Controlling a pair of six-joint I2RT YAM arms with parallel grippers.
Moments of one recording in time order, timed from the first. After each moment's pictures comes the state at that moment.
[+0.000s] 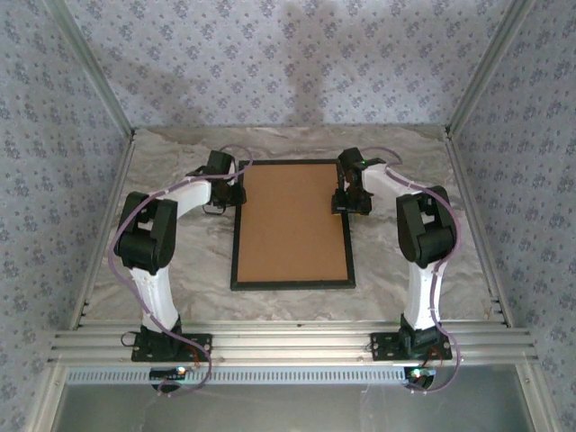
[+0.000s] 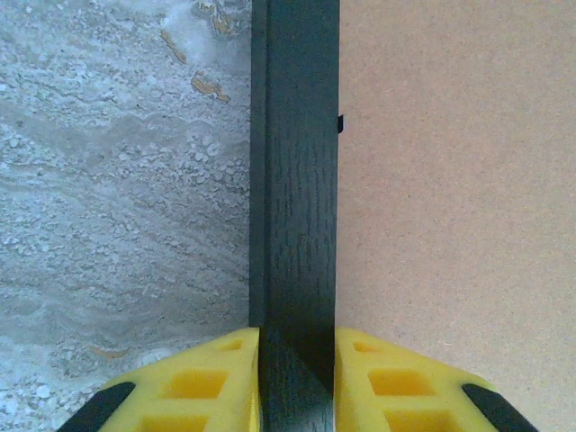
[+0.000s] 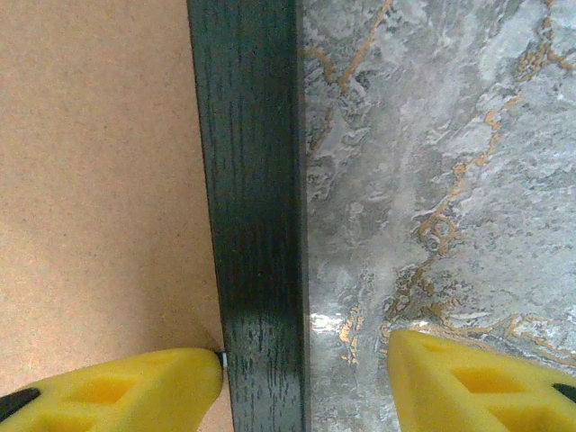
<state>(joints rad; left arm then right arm) -0.31 1.94 1.27 -0.38 0.12 -0.41 0.32 2.02 1.46 -0.82 -0.04 0.32</state>
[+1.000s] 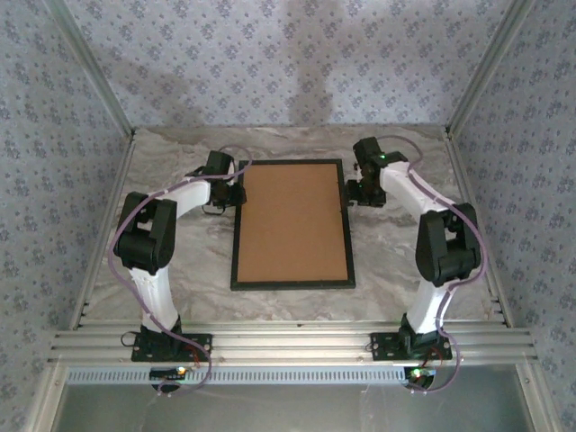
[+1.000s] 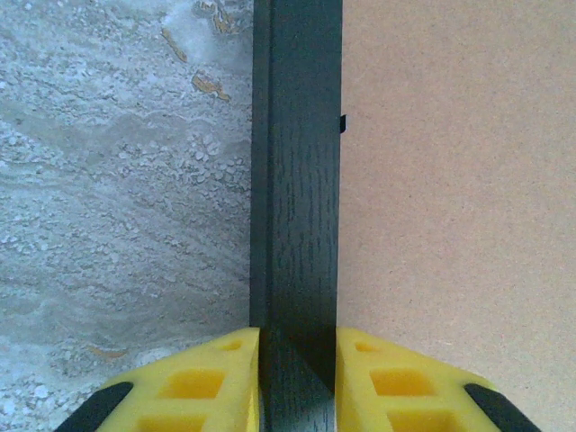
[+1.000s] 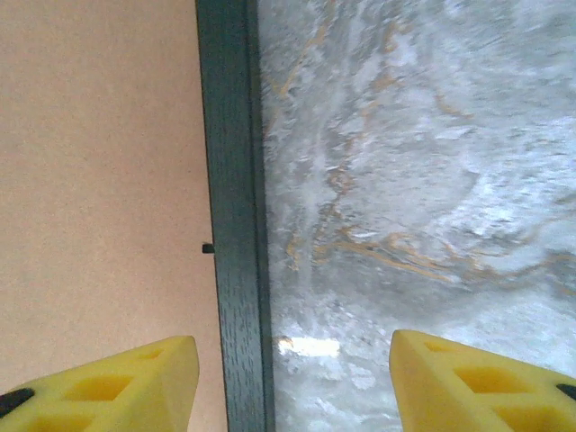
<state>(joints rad) -0.30 1.94 1.27 -0.38 0.13 -0.41 0.27 1.79 1.43 -0.90 0.00 0.28</state>
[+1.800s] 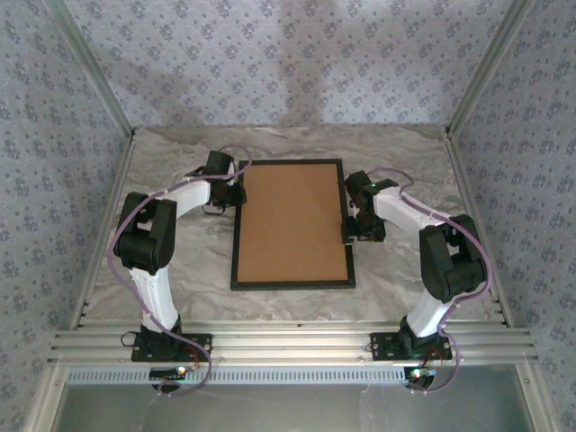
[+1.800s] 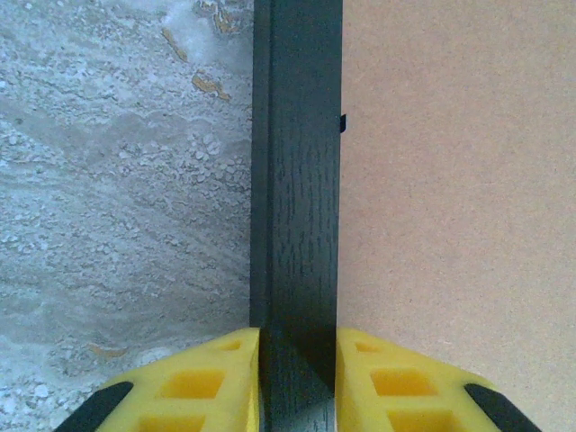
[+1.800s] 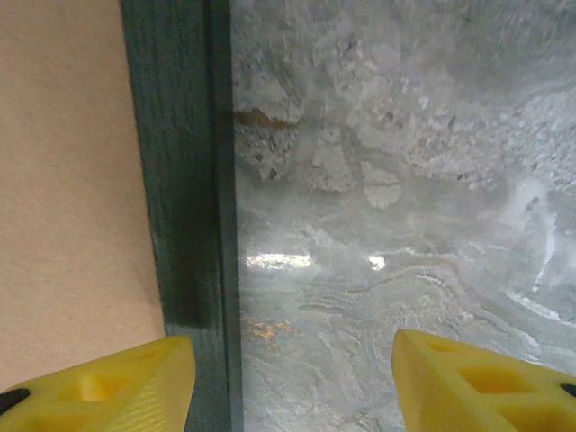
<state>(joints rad) -0.30 1.94 1.27 -0.38 0.13 -0.41 0.38 1.69 1.13 -0.94 0.01 0.31</state>
